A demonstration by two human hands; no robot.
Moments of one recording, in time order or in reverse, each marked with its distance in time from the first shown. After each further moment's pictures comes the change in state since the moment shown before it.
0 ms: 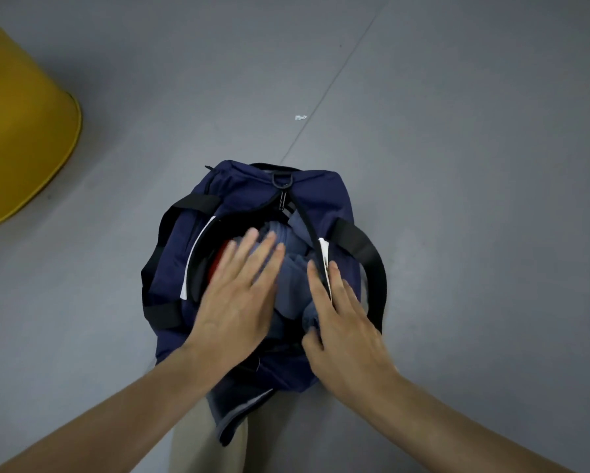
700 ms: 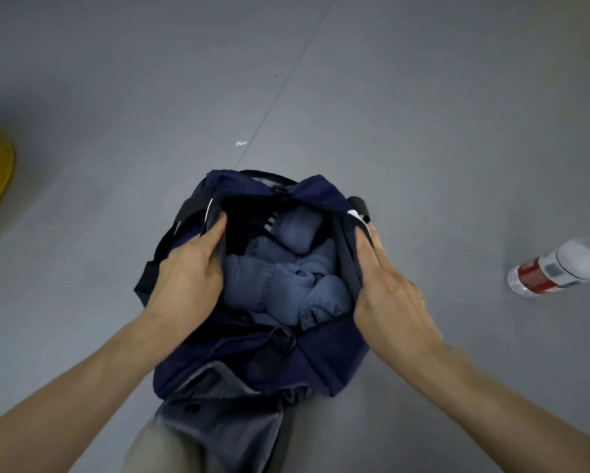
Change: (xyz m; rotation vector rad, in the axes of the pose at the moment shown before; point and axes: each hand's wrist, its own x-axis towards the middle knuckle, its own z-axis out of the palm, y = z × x) left_hand 0.078 0.037 -0.065 -0.546 -0.035 -0.420; right_hand -0.016 0.071 -0.116 -0.028 0.184 0.265
